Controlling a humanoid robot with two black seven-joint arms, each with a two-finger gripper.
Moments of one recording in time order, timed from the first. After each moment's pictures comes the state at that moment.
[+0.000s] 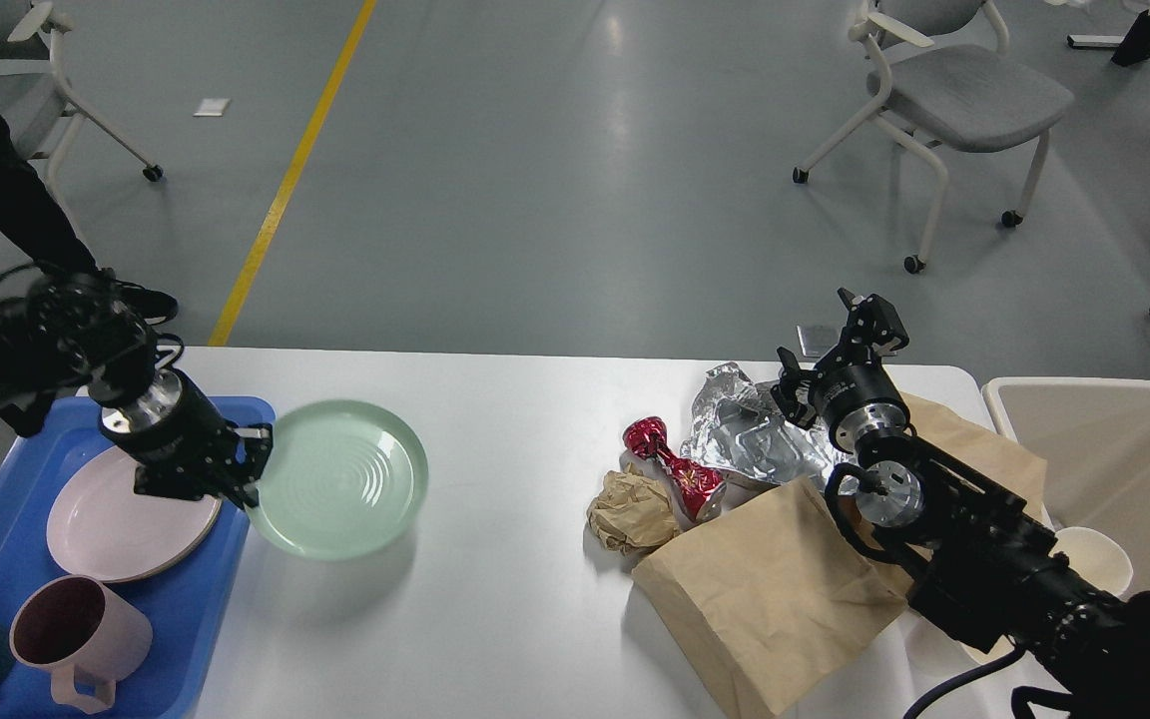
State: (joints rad) left arm -1.36 0.36 1.06 -0.52 0.01 -0.96 0.04; right arm 0.68 -0.10 0.66 0.49 0.01 0.09 0.39
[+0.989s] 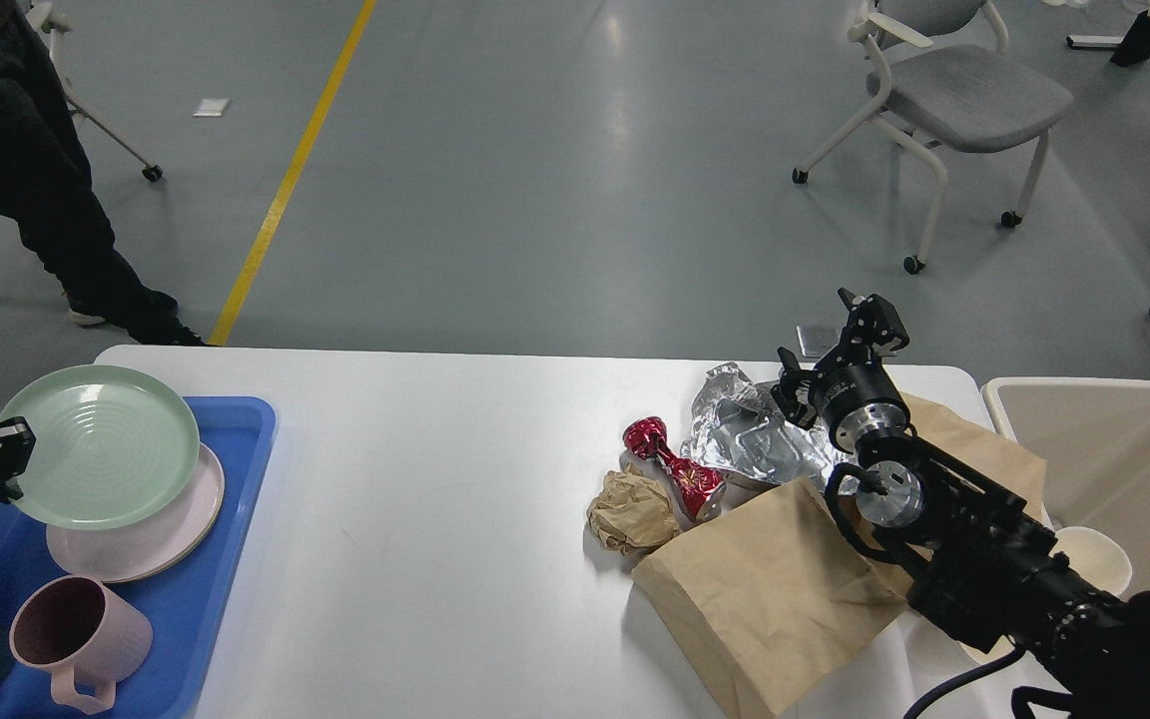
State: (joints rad) left arm -1.00 0.54 0.90 0.03 0.01 -0.96 0.05; right arm 0.68 -0.10 0.66 0.49 0.01 0.09 0.39
